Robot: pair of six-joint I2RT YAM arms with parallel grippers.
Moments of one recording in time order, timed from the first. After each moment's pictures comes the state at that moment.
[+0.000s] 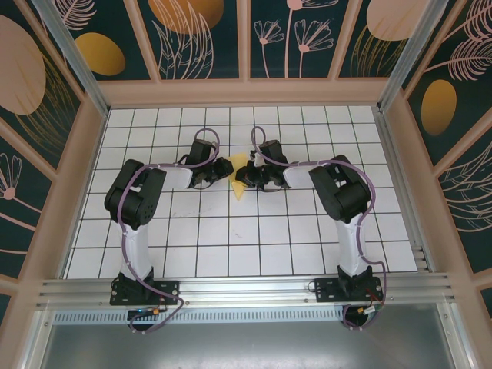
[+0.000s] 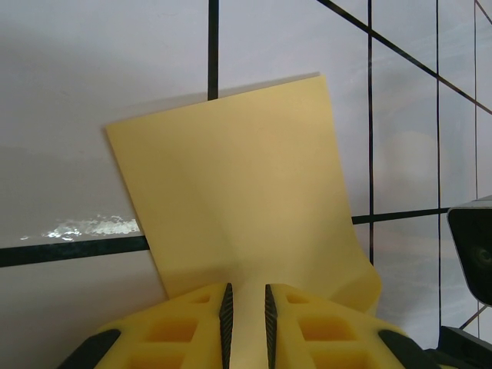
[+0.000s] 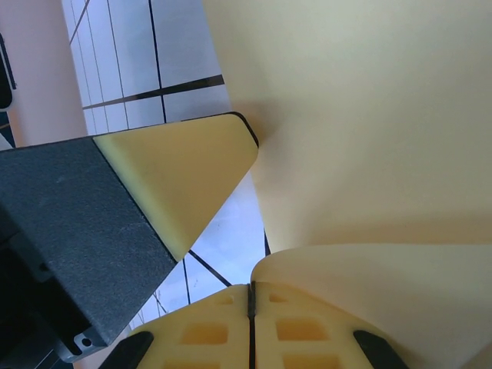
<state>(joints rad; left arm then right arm) -0.41 2.02 1.08 0.16 0.36 -0.76 0.56 2.10 1.18 0.18 -0.66 0.94</state>
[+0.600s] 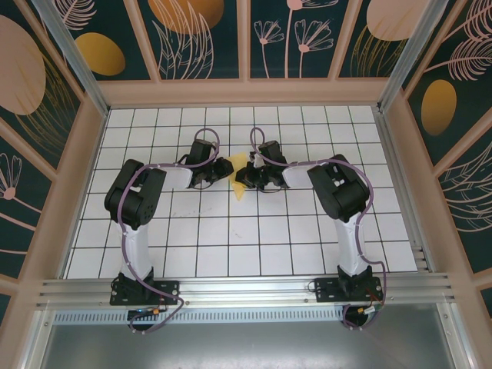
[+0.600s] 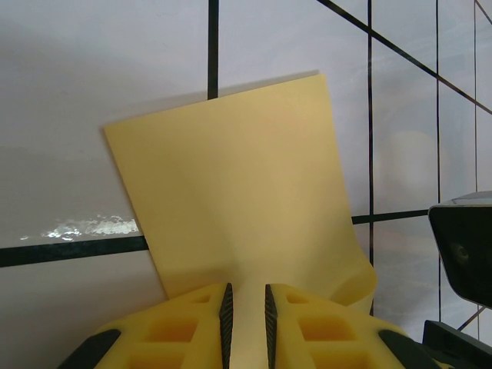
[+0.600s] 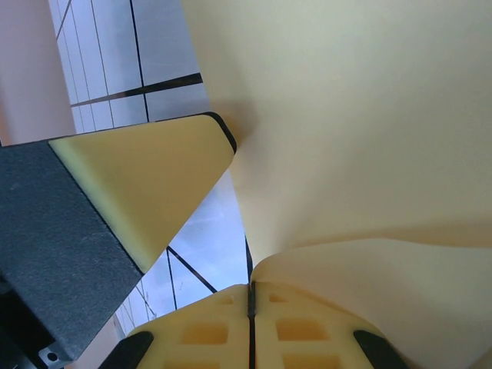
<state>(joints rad) -0.41 2.02 1.08 0.16 0.36 -0.76 0.57 2.12 1.19 0.16 -0.65 0.92</state>
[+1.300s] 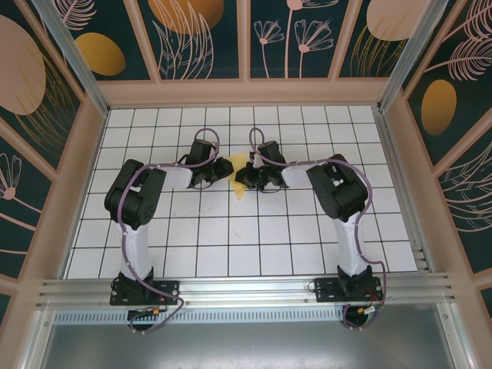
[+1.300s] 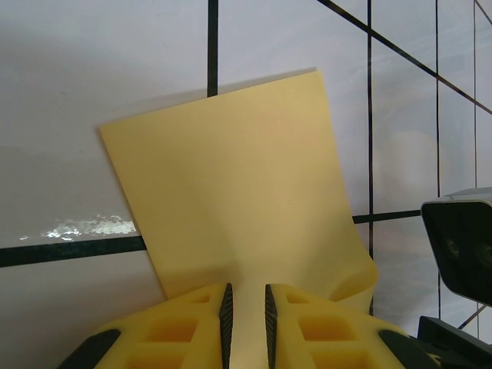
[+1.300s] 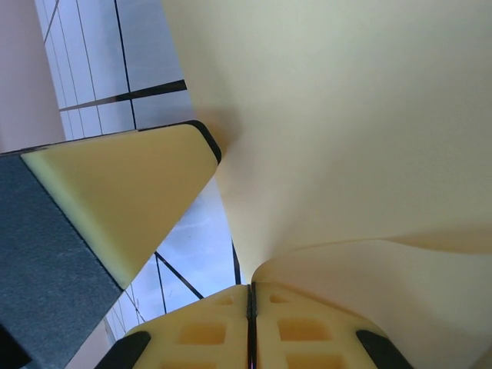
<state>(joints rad) -0.41 2.02 1.08 0.16 0.36 -0.76 0.57 2.13 1.20 0.14 -0.63 0.91</state>
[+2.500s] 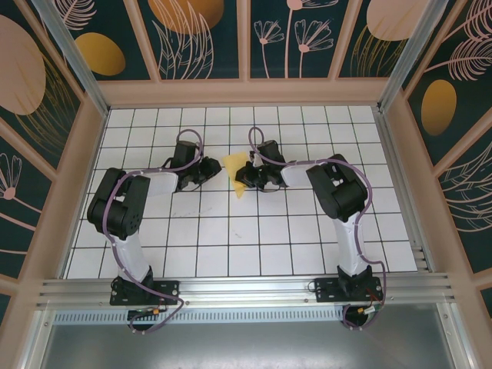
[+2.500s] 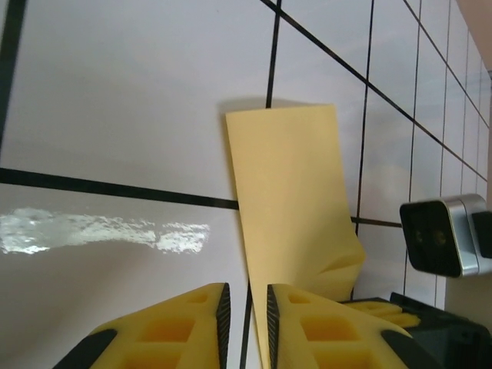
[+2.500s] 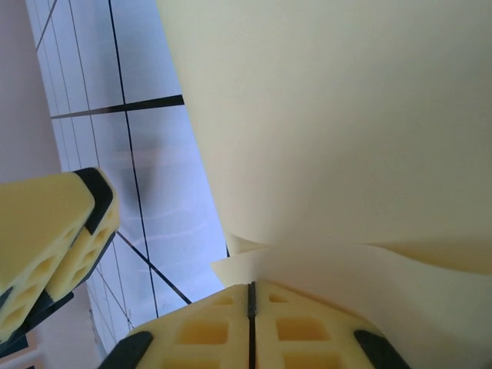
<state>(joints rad) -0.32 1.87 0.93 0.19 0.39 -0.84 0.57 2.13 1.21 0.12 -0.59 0.89</state>
